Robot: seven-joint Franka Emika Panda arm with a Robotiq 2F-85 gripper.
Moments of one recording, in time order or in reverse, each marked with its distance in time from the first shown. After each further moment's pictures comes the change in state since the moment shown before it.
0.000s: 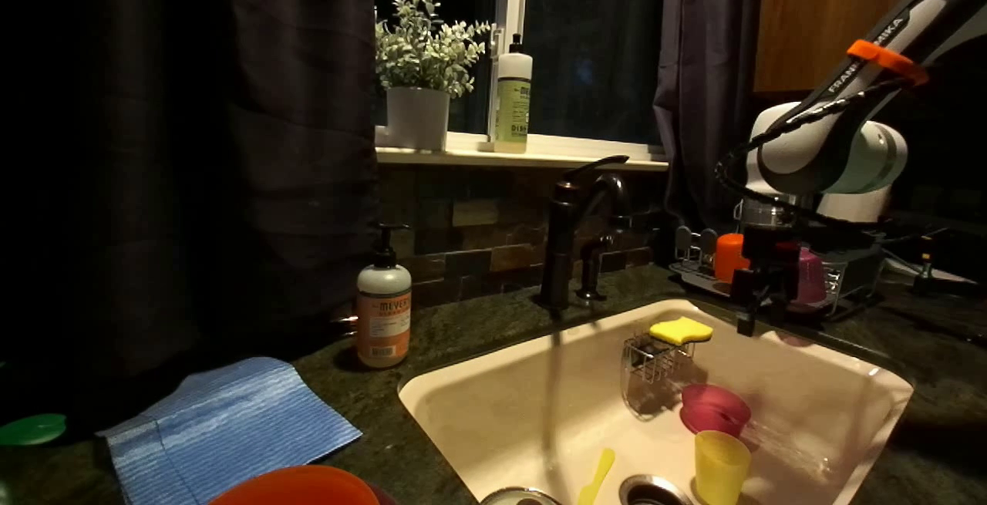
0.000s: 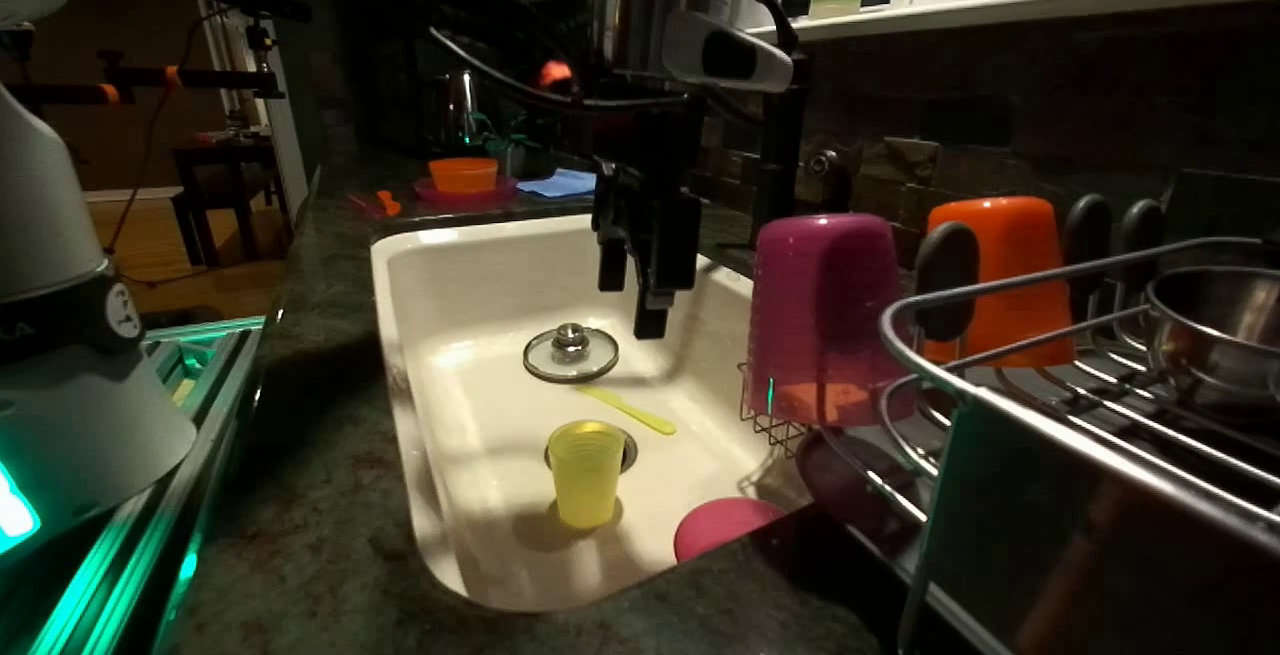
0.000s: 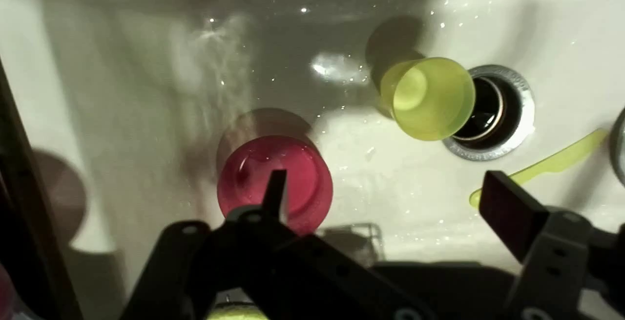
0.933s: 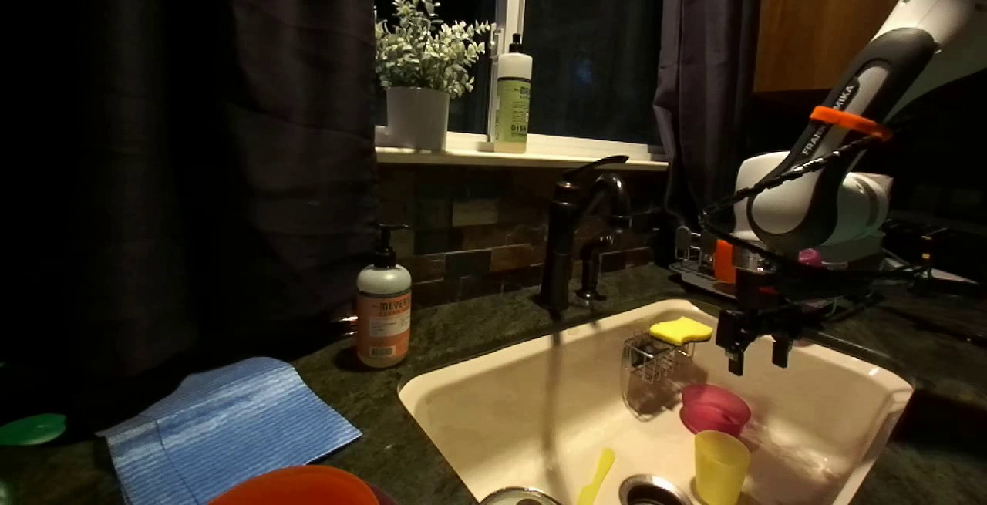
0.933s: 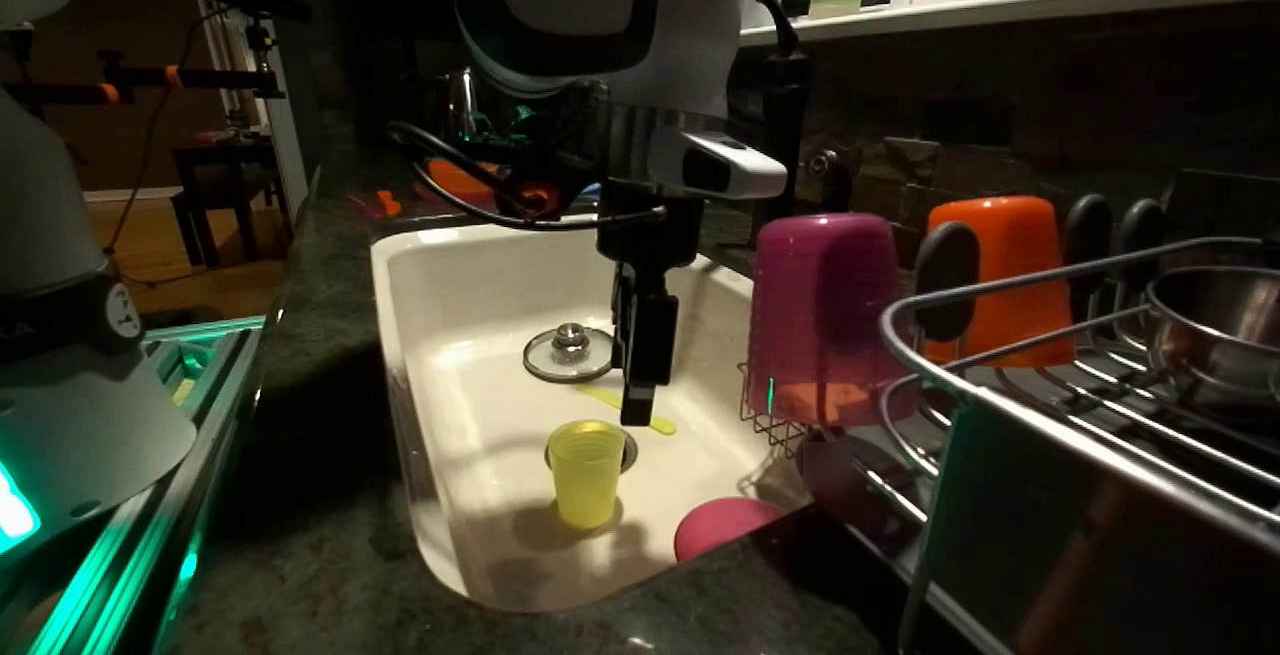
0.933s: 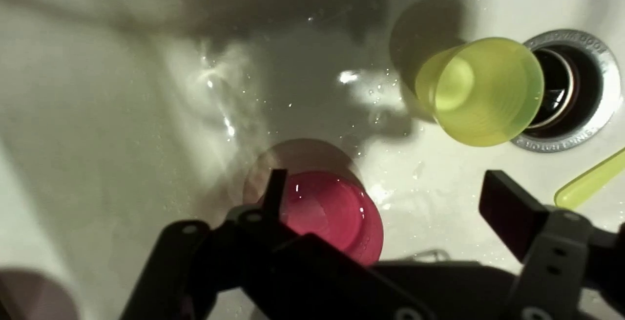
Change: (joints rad) arm -0.010 0.207 0.008 0.015 -0.055 0.167 0.275
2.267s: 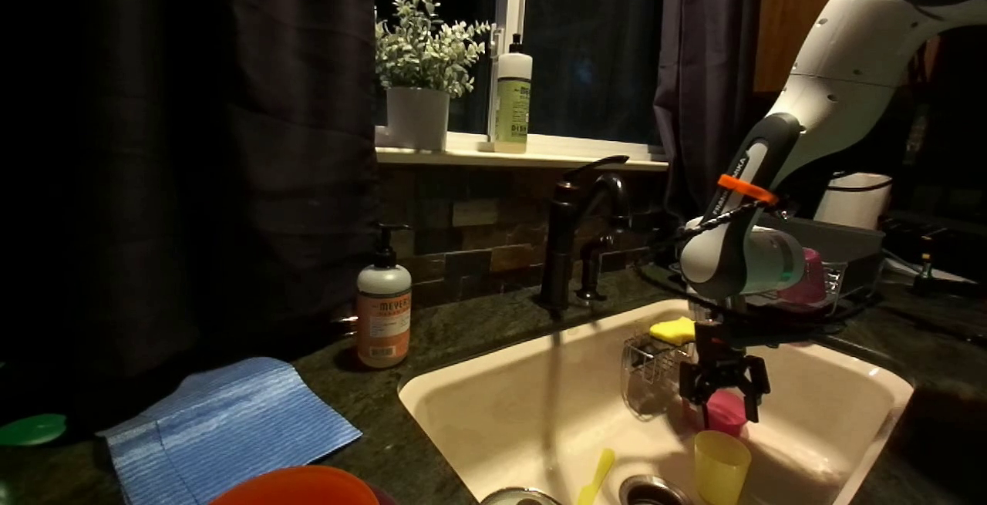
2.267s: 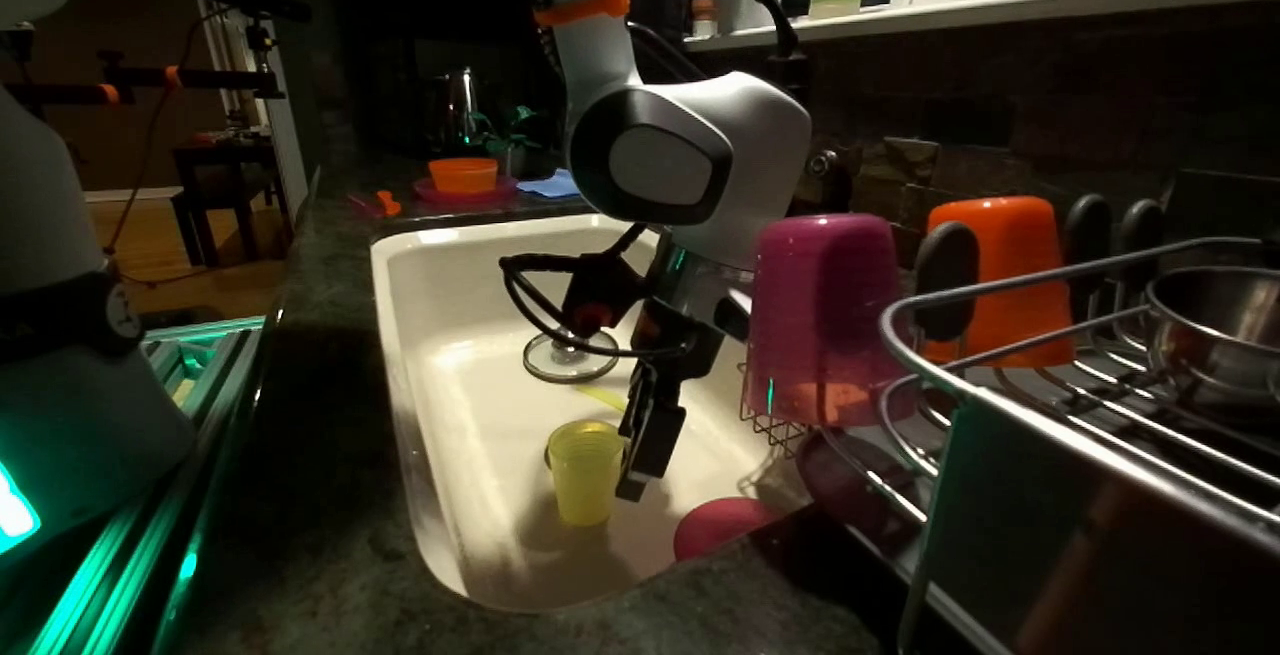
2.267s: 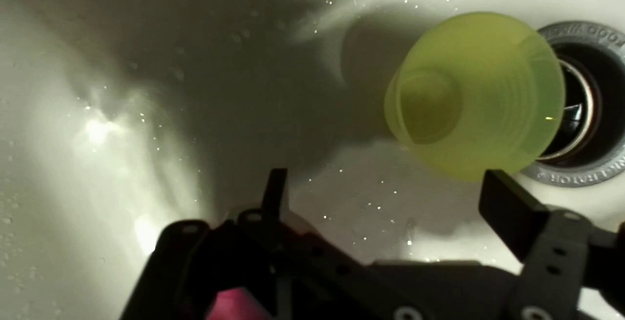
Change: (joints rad) arm 0.015 0.389 0.061 0.273 0.179 -0.092 0.027
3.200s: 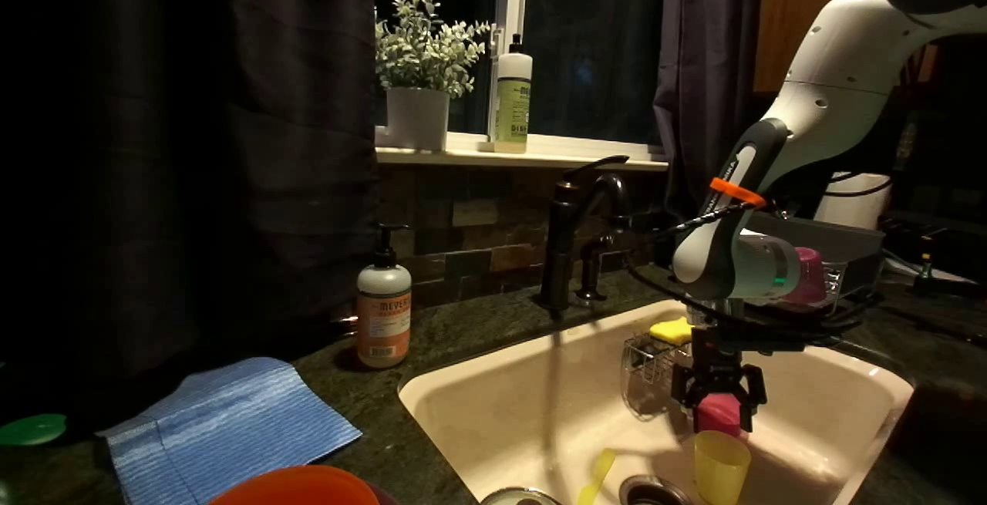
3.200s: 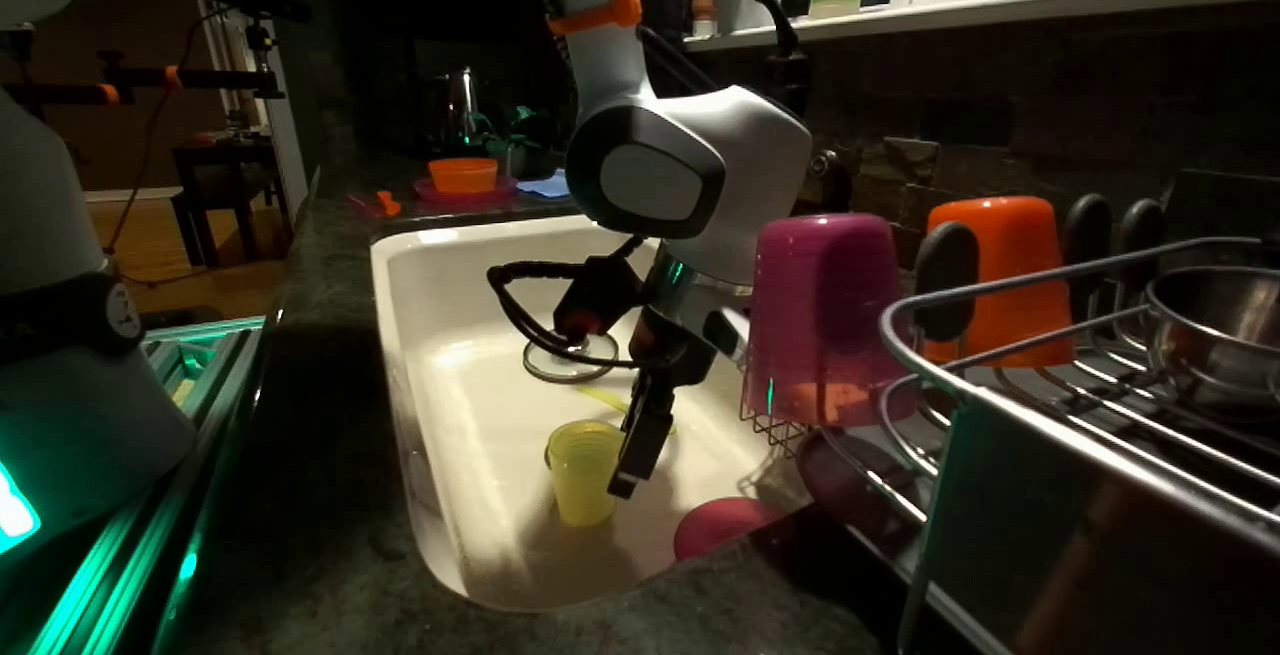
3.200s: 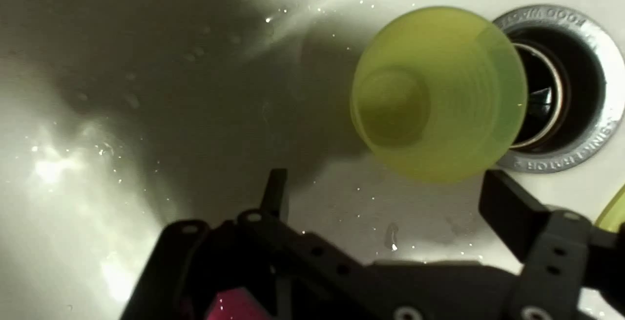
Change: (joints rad) arm -0.020 0.028 0.033 0.011 0.115 0.017 0.003
